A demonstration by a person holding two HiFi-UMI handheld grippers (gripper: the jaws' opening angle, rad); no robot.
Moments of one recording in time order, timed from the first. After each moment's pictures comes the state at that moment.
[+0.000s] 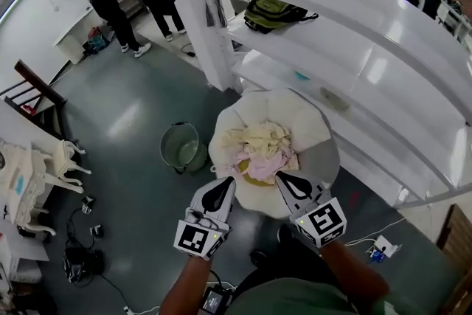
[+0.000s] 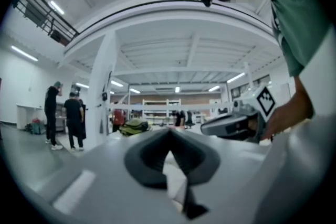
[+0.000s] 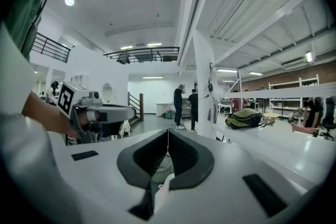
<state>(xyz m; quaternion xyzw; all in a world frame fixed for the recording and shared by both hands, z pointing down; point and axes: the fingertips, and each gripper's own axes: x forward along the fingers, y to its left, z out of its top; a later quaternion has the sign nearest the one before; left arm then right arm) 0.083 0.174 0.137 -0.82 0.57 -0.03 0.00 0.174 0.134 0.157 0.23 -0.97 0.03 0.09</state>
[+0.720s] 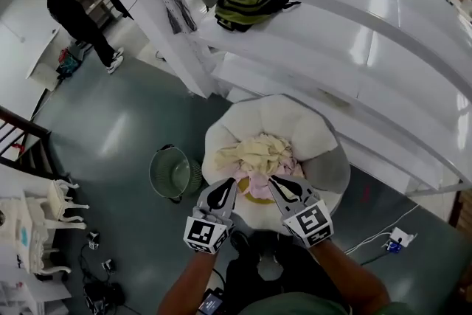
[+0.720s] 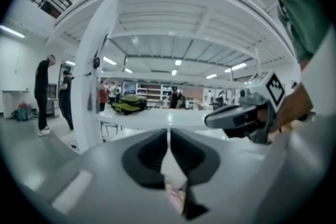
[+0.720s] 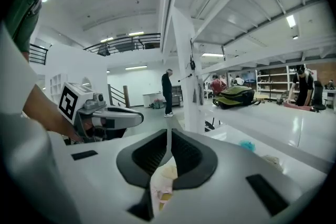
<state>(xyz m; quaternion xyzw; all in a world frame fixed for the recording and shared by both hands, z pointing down) 0.027 -0.028 0.279 -0.85 0.52 -0.09 -0.07 0.116 -0.040 0.279 0.29 -0.94 0.09 0.13</state>
